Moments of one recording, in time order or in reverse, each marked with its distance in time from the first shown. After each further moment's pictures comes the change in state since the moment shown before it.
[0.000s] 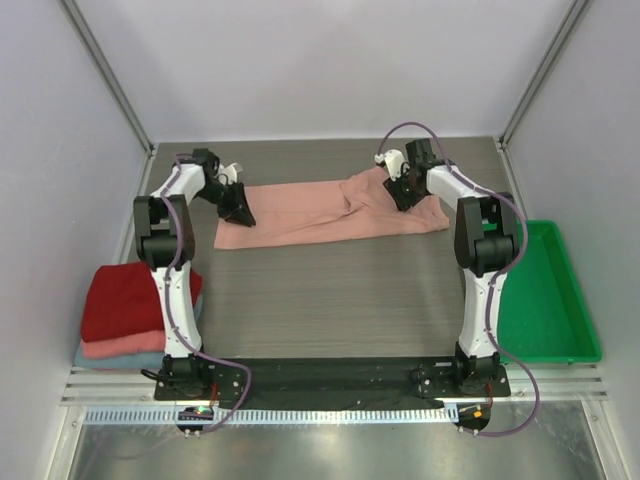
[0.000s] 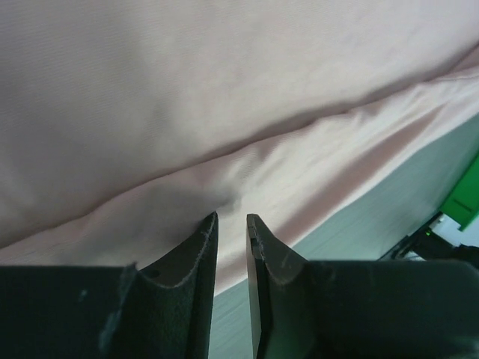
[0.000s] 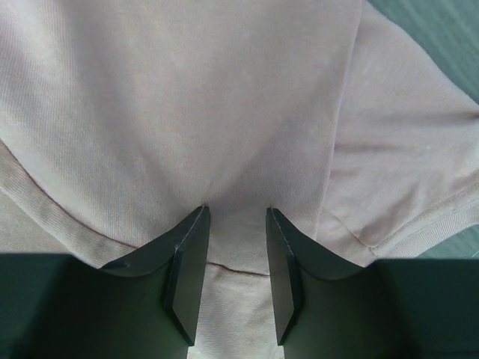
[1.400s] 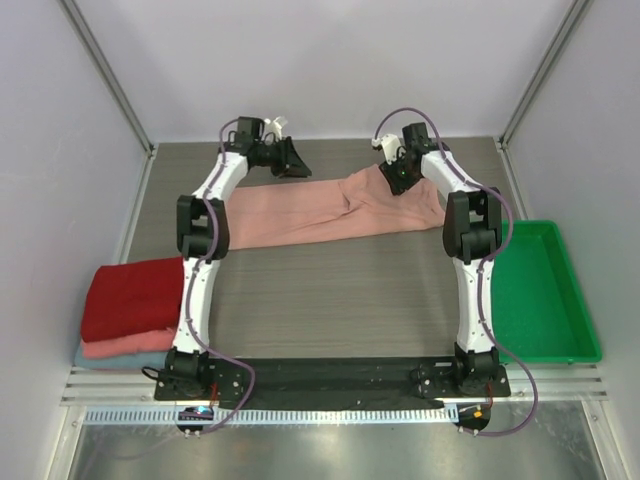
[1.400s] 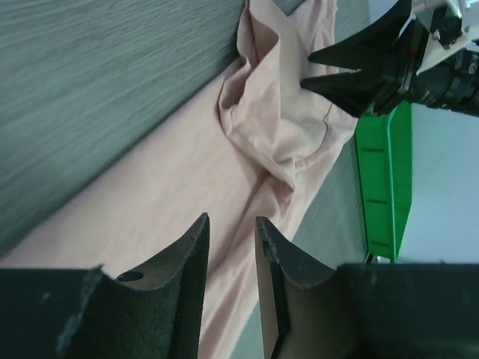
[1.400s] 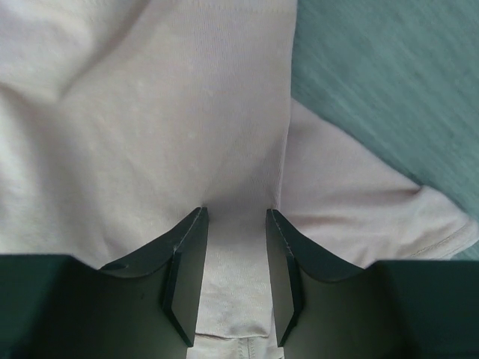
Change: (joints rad) left arm -0.200 0.240 0.476 0.369 0.256 -0.324; right arm -0.004 0.208 0.375 -0.133 -0.050 0.006
